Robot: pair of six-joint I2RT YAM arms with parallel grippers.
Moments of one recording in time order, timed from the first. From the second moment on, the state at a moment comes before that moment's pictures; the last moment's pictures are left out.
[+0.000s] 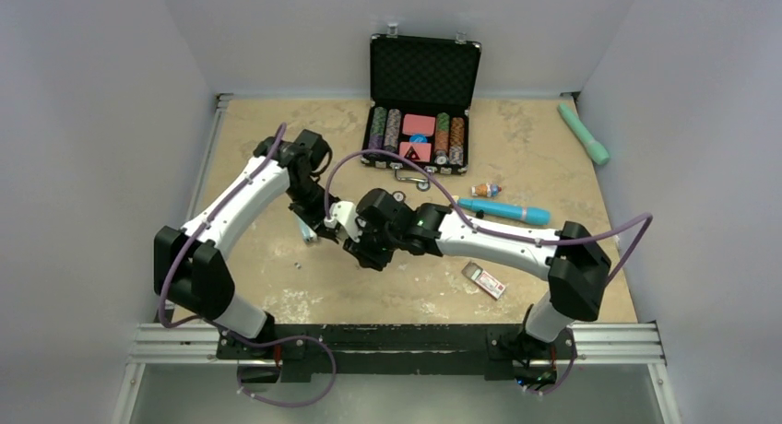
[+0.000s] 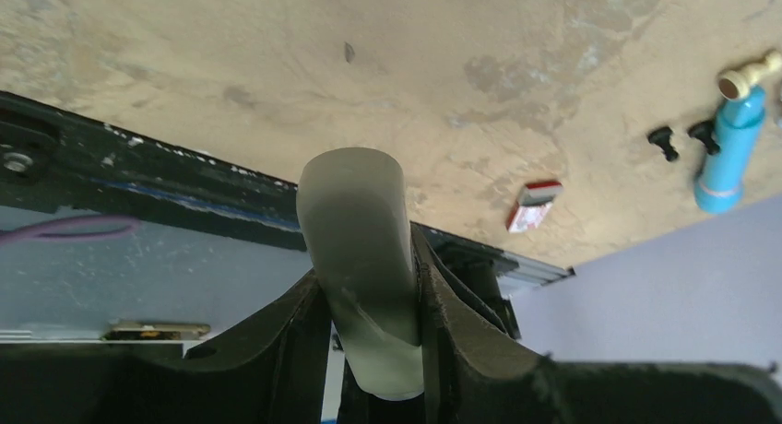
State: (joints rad) left arm -0.39 1.52 1.33 -1.32 0.32 -1.19; right arm 1.08 1.61 1.24 -0.48 -0.13 -0.13
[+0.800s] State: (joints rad) left arm -0.53 1.72 1.33 -1.38 -0.10 -1.09; right arm 1.11 1.80 1.33 -0.60 -0.20 -0.02
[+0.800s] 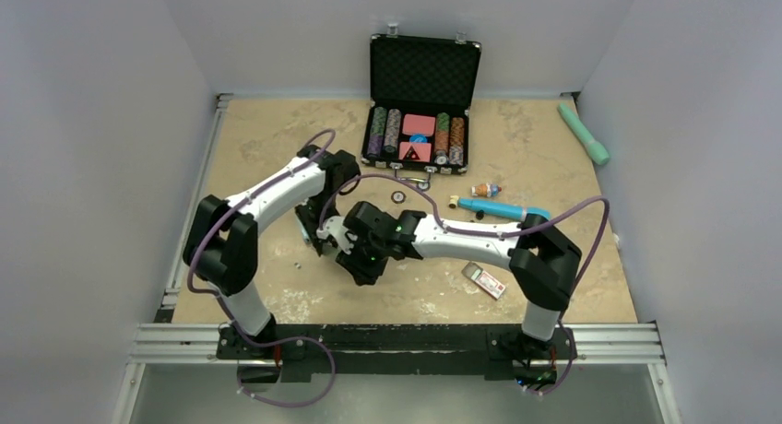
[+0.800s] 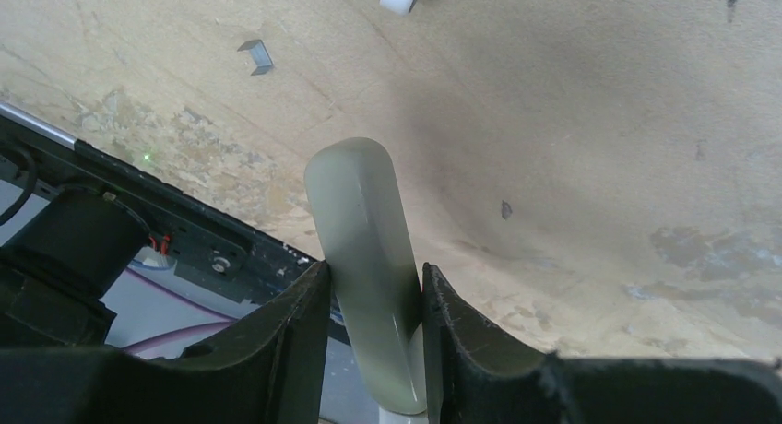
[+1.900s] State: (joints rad) left arm -0.57 1.77 1.32 -1.22 -0.05 -0.86; right arm 1.11 1.74 1.19 -0.46 -0.16 0.23
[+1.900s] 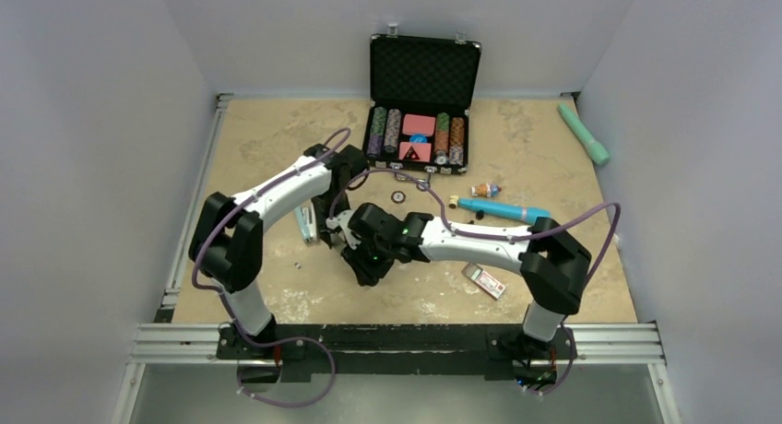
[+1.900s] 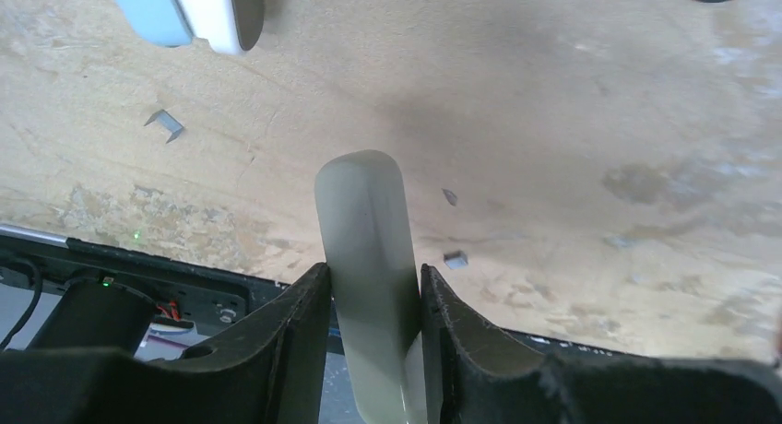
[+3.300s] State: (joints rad) left arm -0.50 1.34 1.59 -1.10 0.45 -0.73; right arm 1.11 1.34 1.15 -0.10 0.19 0.03
